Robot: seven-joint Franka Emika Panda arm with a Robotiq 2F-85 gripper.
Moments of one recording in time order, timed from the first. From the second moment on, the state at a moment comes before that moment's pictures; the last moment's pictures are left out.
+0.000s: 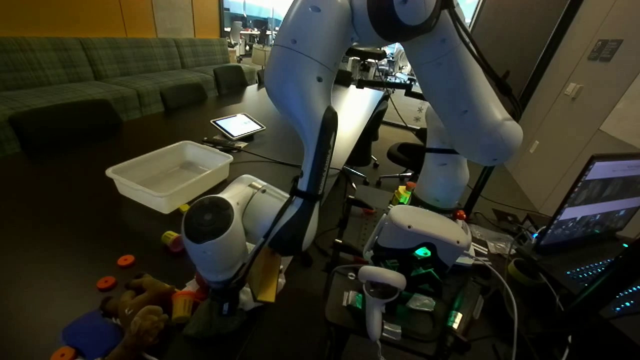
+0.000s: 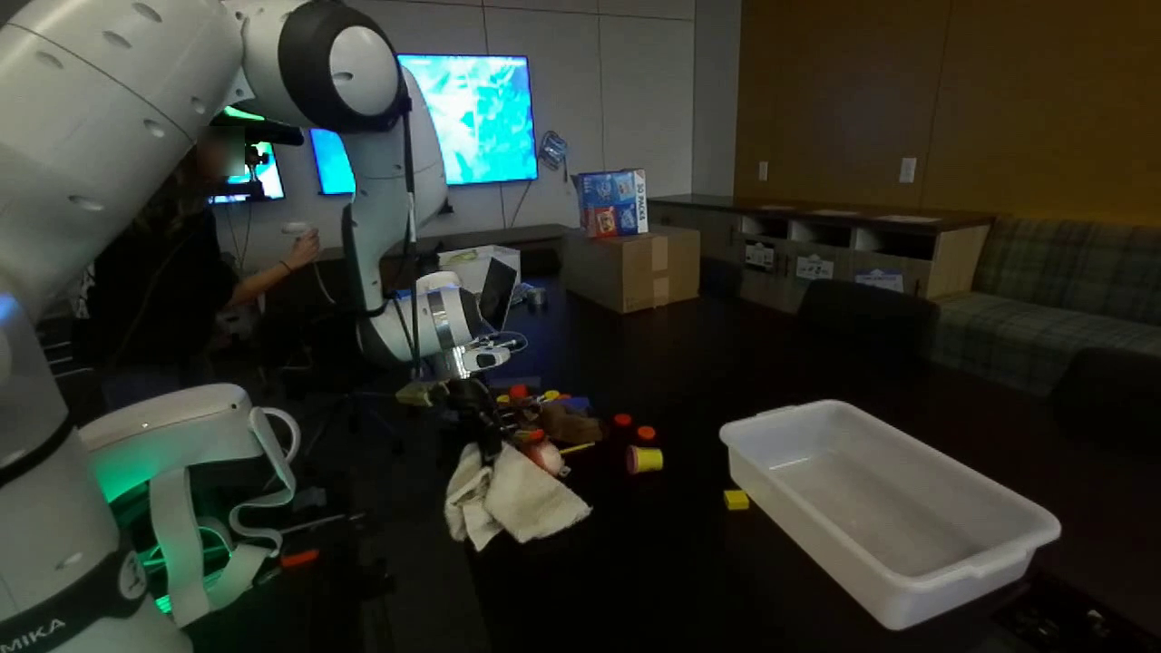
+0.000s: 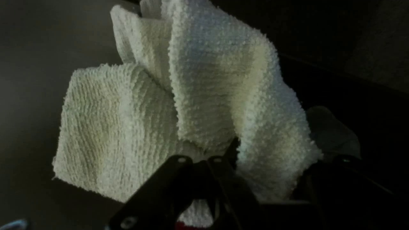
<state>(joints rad) 0.42 0.75 0.30 -2.05 -0.88 2.46 1.12</state>
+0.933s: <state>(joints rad) 0.74 0.85 0.20 -1.65 -0.78 2.43 0.92</state>
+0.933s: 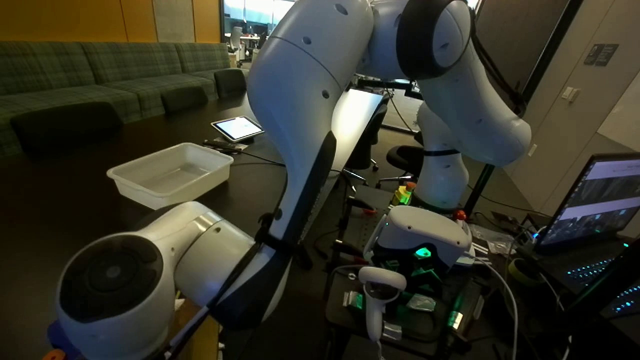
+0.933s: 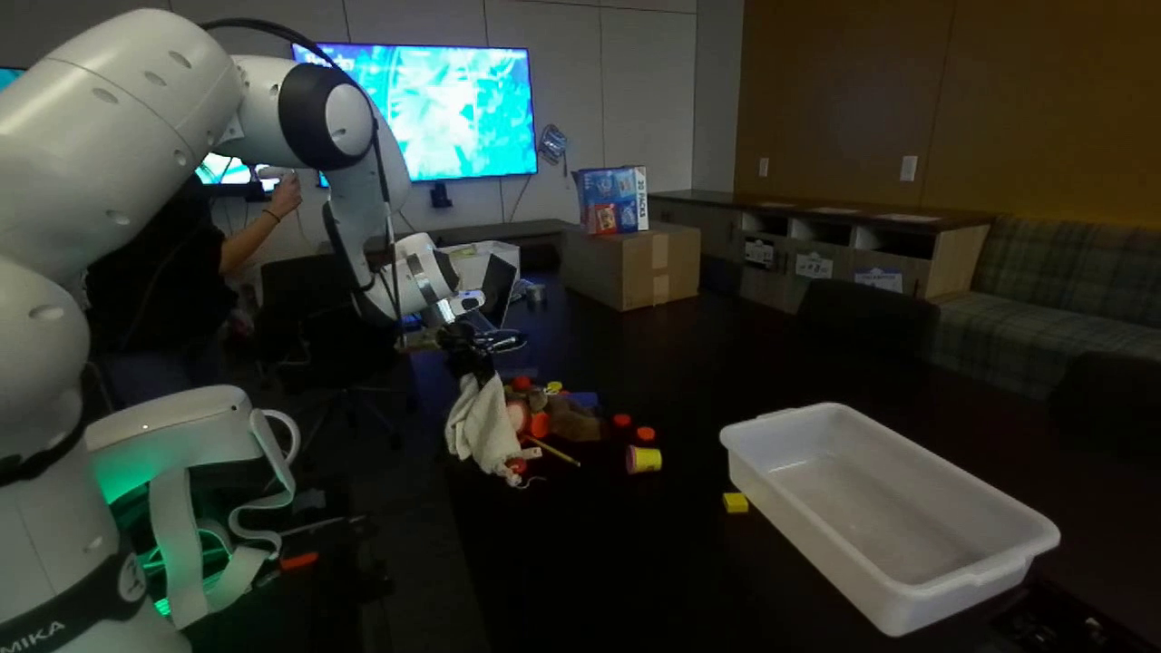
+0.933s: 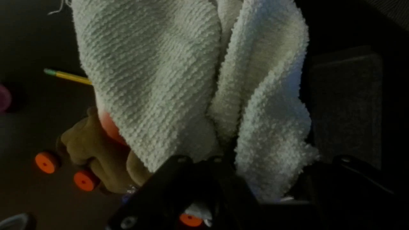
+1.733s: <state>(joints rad) 0.41 0.47 0.16 -2.00 -0.44 2.64 0.54</state>
